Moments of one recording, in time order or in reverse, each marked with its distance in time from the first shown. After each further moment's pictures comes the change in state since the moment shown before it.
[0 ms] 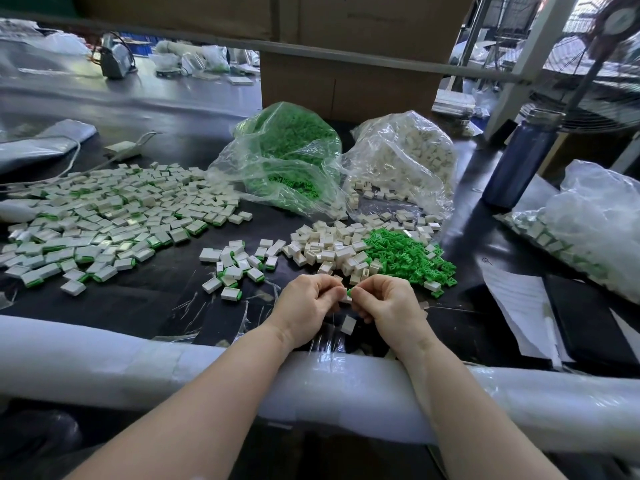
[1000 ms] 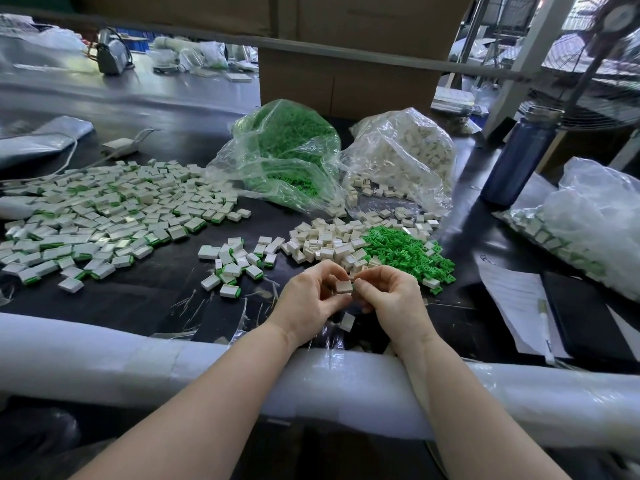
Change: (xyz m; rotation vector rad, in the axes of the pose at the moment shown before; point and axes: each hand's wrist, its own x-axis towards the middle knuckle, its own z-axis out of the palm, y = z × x) left_hand 0.001 -0.001 0.005 -0.025 0.032 0.079; right_hand 0.003 0.002 0.000 0.188 0.083 -0.015
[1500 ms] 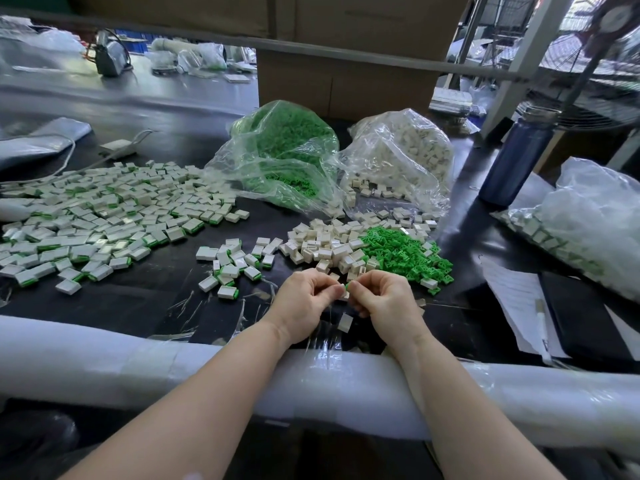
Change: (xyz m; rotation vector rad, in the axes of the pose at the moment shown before) left_hand 0.000 0.006 -0.004 -0.021 0.020 -0.092; right_hand -0.003 -0.004 0.003 -0.117 -0.054 0.024
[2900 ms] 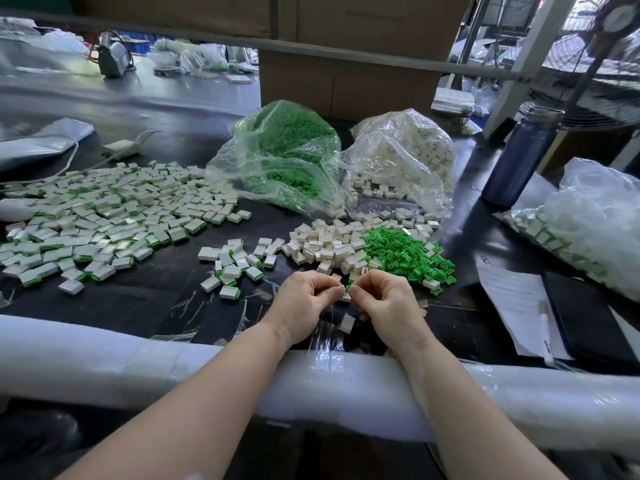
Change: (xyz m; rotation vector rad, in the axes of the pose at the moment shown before) left_hand -0.001 -0.003 -0.003 -0.004 -0.002 0.005; right_hand -0.001 0.002 -0.002 -0.143 -0.004 -0.078
